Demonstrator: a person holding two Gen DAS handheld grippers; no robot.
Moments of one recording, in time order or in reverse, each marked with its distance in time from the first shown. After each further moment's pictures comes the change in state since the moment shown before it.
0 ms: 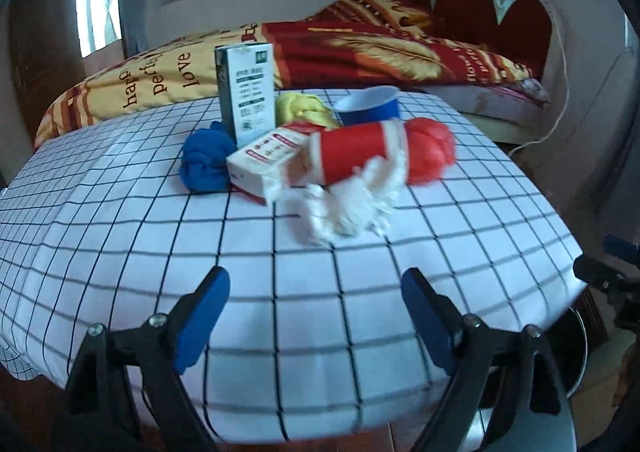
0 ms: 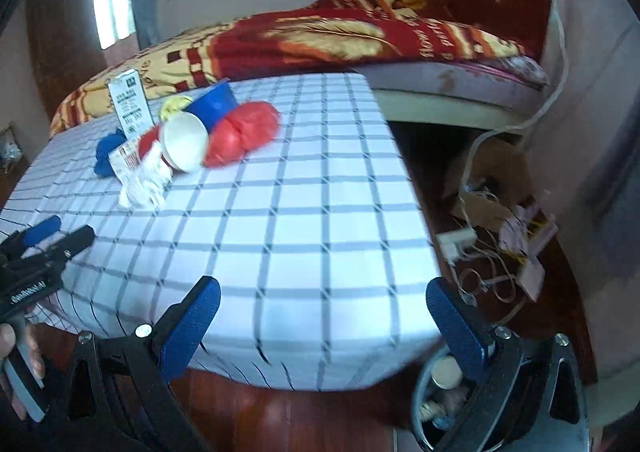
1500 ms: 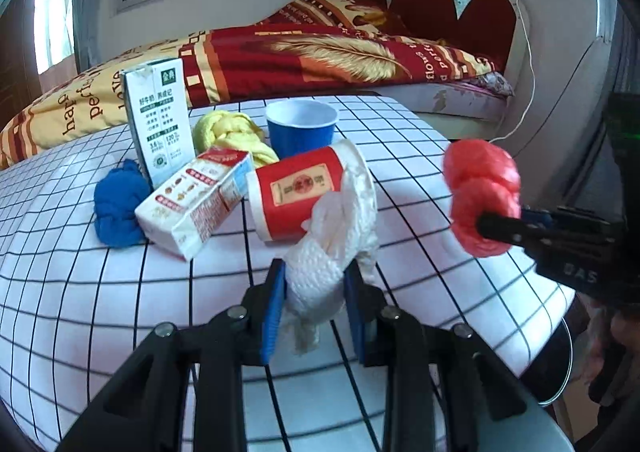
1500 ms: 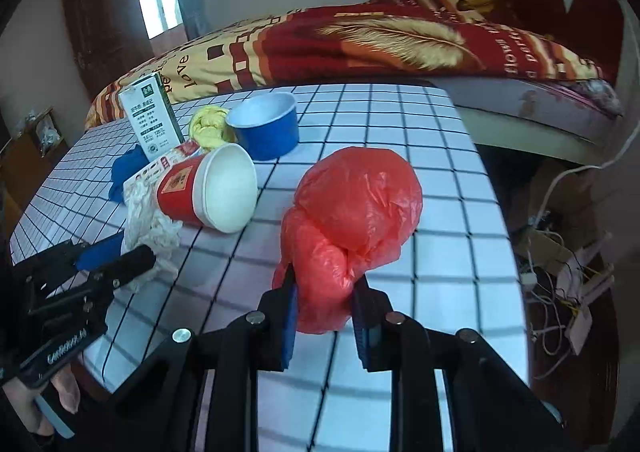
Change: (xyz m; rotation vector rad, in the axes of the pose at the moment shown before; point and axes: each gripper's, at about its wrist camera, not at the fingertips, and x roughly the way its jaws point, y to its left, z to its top) left arm 0.024 -0.030 0.029 0.080 -0.005 -0.160; right arm 0.058 0.018 0.051 -0.075 0.014 0.162
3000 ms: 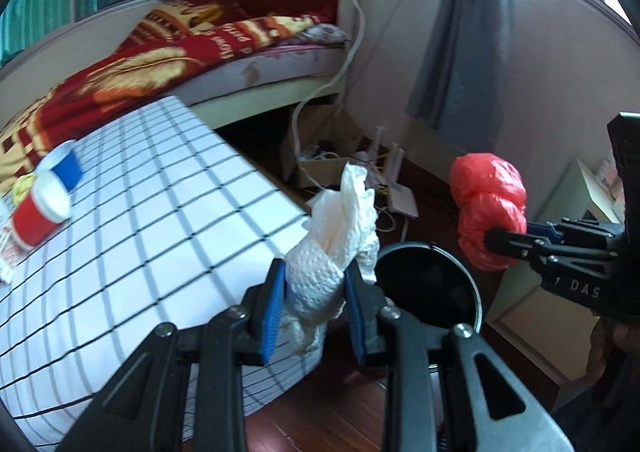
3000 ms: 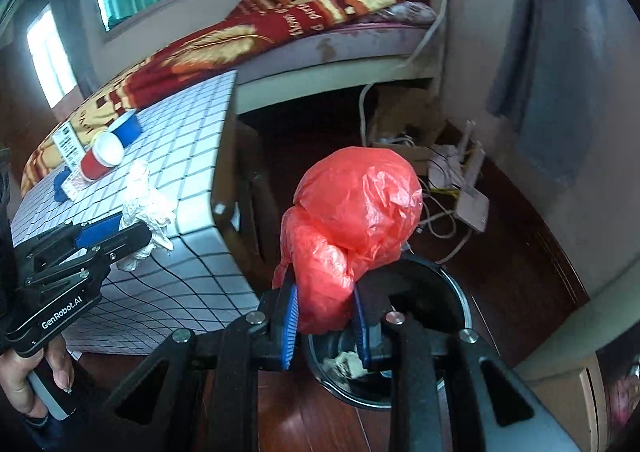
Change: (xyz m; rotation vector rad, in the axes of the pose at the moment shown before) left arm -0.035 -0.236 -0.052 0.326 0.045 -0.321; right arm -0.182 -0.172 -0.195 0.352 -0.016 -0.275
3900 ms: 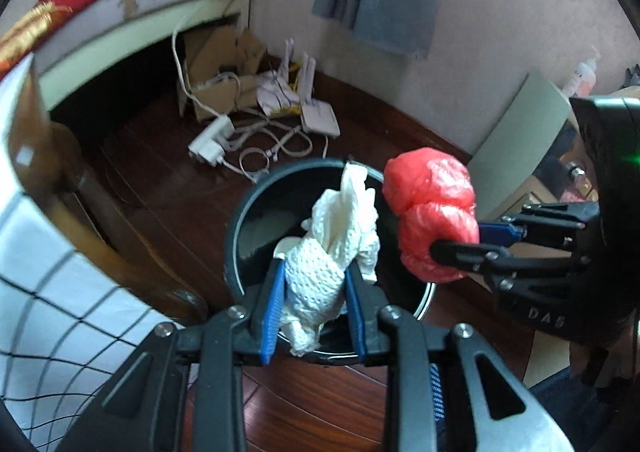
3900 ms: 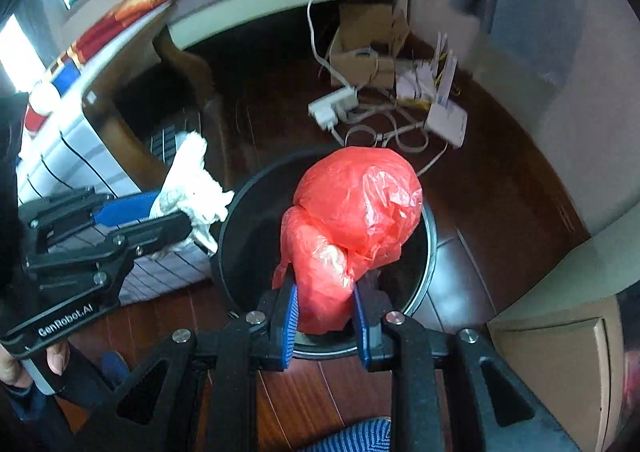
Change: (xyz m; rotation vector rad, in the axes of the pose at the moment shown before) left arm 0.121 -0.092 -0.034 0.127 0.276 -0.229; right arm 0.082 -0.087 -0.079 0.036 0.265 -0.034
